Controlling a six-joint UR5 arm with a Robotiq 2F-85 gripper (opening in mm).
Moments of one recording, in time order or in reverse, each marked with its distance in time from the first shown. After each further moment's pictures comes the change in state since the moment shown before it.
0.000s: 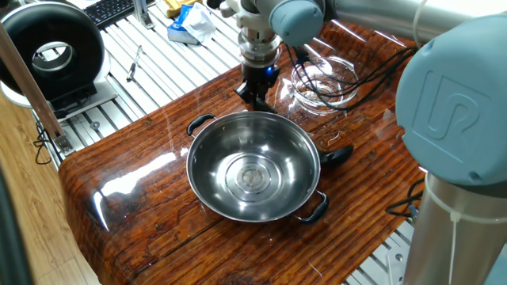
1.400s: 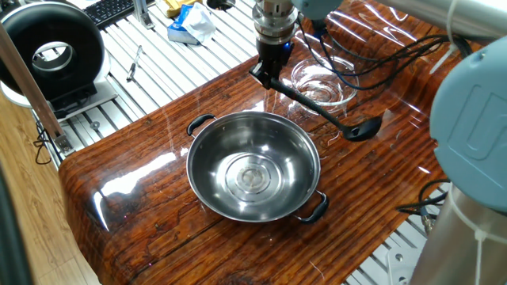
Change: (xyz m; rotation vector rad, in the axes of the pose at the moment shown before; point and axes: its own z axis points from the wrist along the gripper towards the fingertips) arm 0.014 -0.019 -0.053 0.019 -0.030 -0.104
